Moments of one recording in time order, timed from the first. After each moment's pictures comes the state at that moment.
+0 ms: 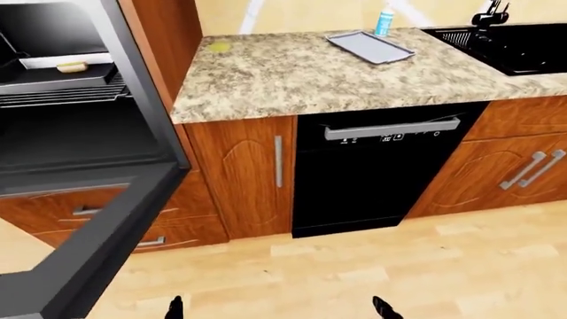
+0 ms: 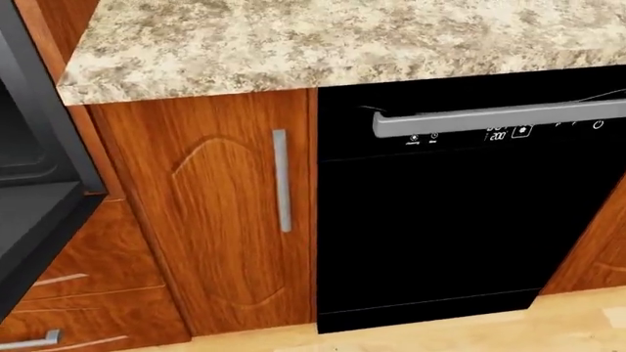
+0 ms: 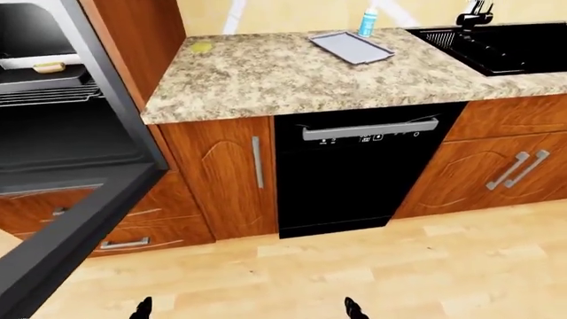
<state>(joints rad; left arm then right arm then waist) -0.21 0.19 0.47 1.42 0.26 -0.23 0.05 -0.15 -0.12 -0.47 1.40 -0.09 -0.22 0.27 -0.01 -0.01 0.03</state>
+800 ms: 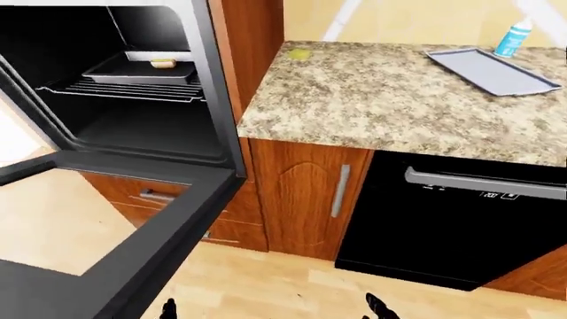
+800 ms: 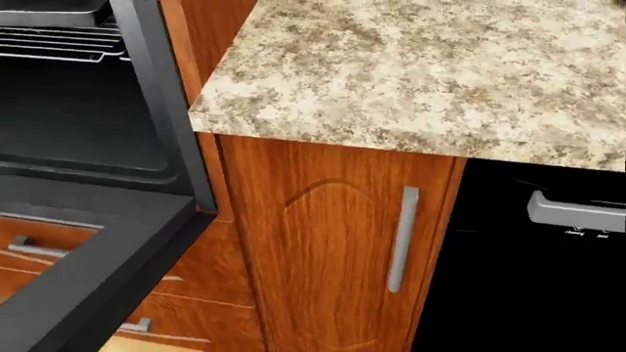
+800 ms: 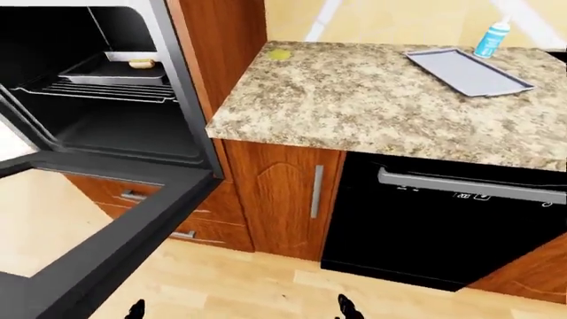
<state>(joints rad) -0.20 0.21 0.48 1.41 0.27 -0.23 0.07 -0.16 -0.10 -0.47 1.41 -0.09 -0.23 0.29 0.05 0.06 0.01</state>
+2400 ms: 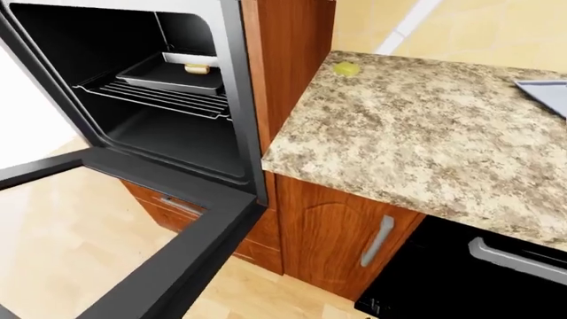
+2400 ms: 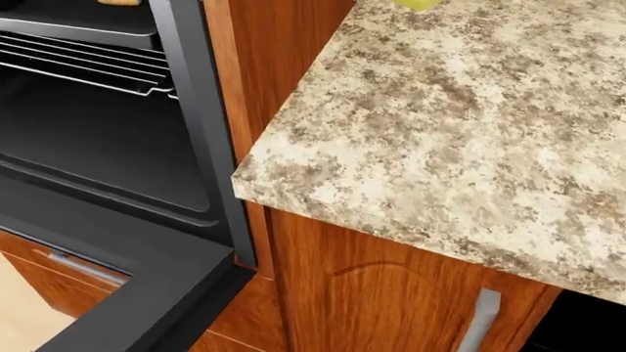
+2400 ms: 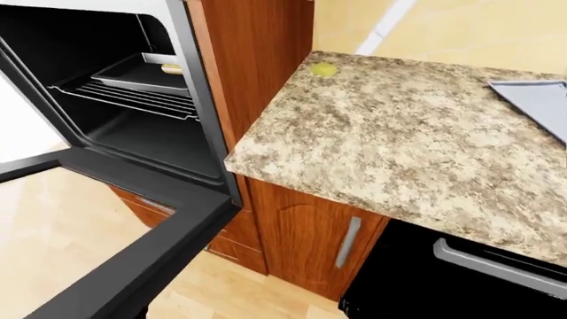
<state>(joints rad) -0.20 0.20 0.47 1.41 0.27 -0.23 0.06 -0.16 -0.11 -0.48 1.41 -0.06 -0.21 0.30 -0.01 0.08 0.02</state>
